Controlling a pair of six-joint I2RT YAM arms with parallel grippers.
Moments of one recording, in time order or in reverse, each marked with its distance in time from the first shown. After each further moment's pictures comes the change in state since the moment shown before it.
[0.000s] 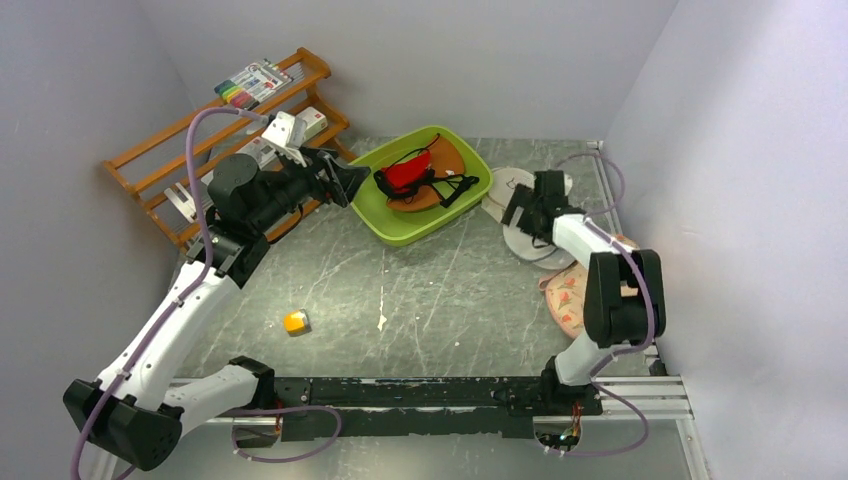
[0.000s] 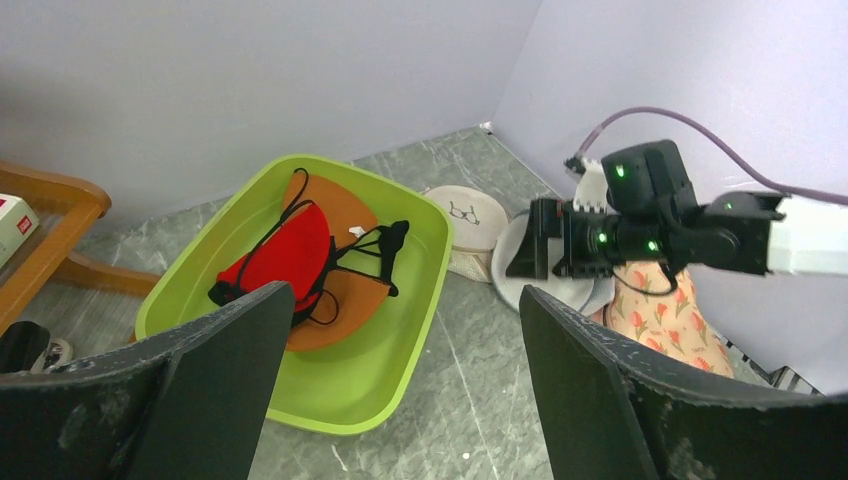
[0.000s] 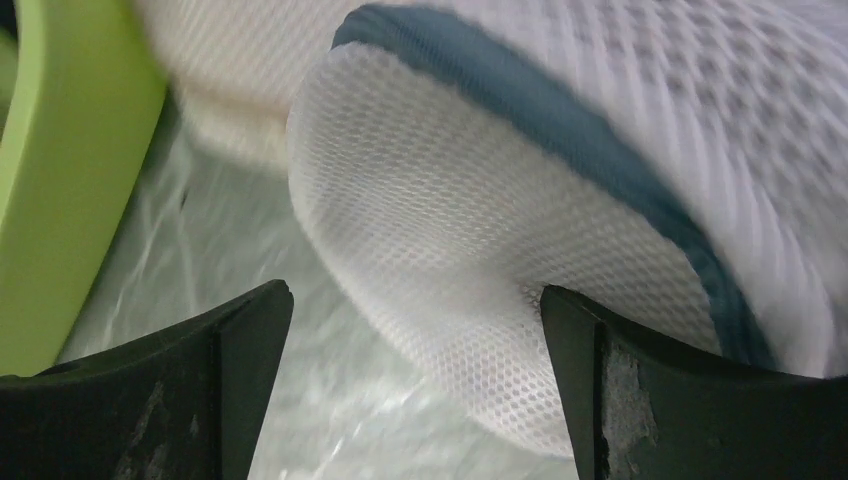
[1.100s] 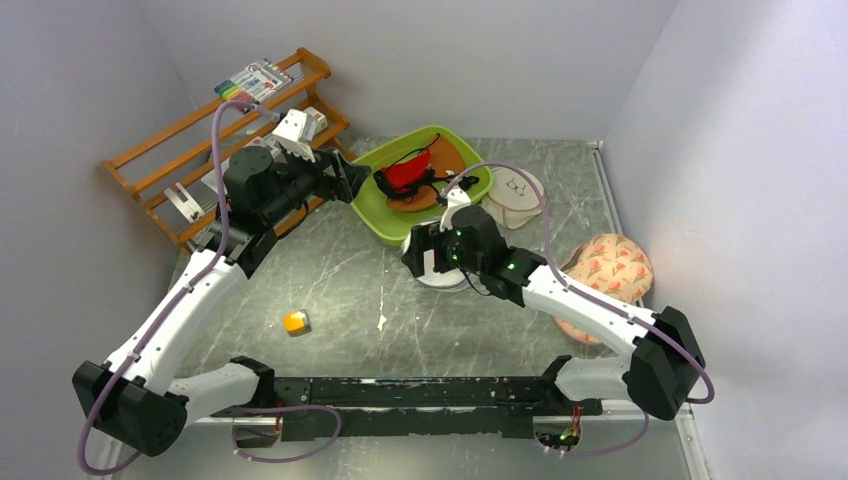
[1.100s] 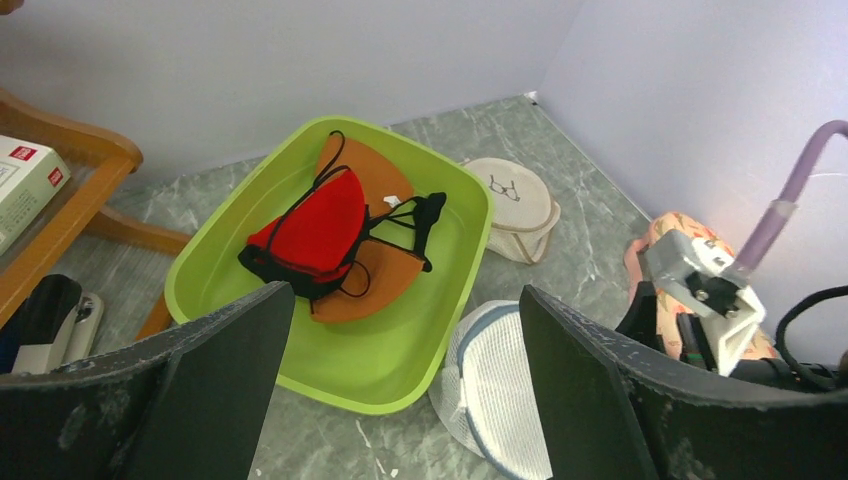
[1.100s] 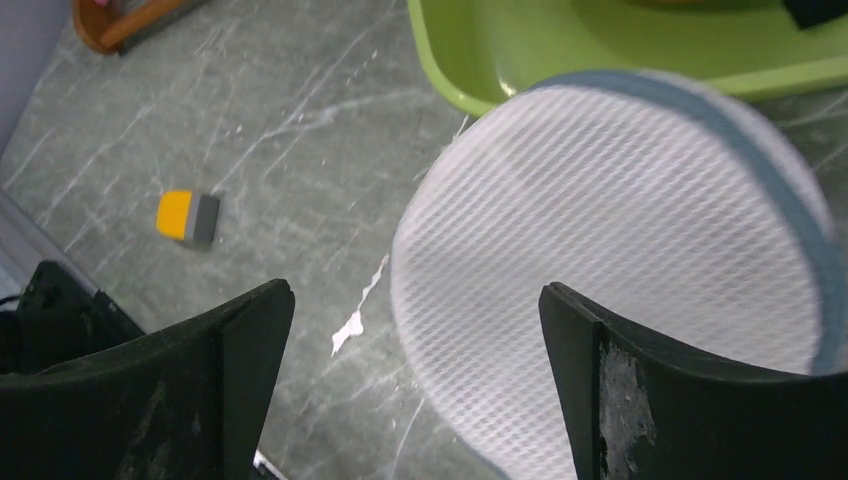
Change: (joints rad) left arm -0.001 0.065 0.019 -0.047 -0.061 0.022; right arm 0.752 -0.418 -0.153 0.072 -0.121 -0.021
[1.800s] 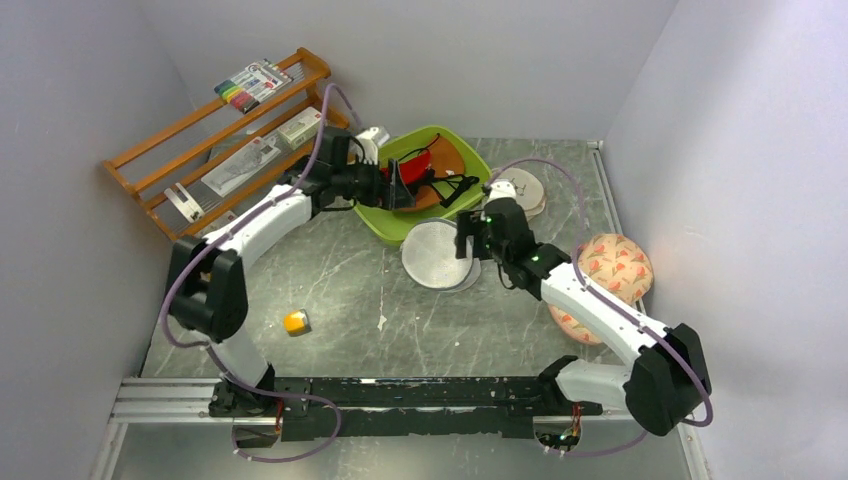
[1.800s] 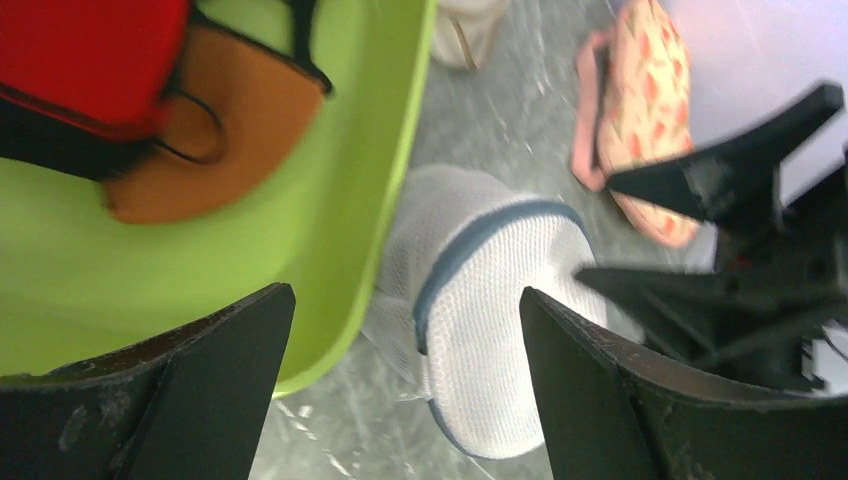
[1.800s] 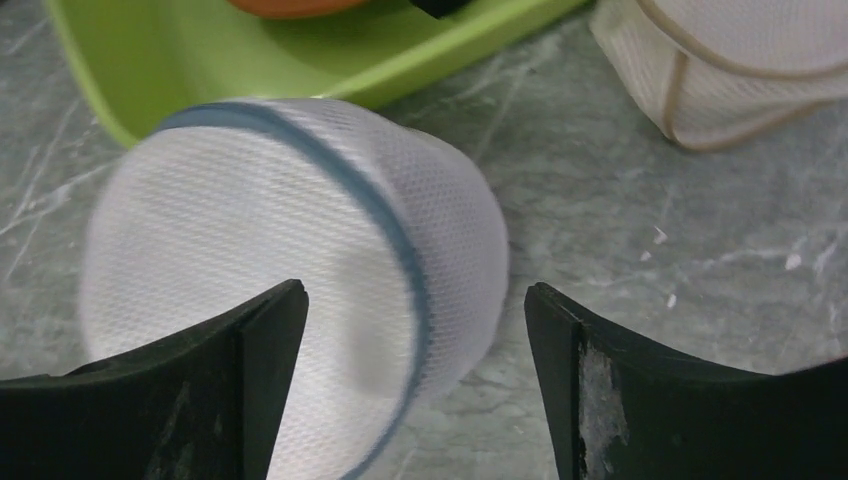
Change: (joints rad) left arm -0.018 0.549 0.245 -0.173 0.309 -0.054; right arm -0.158 -0.066 -0.034 -0.100 0.271 -0.100
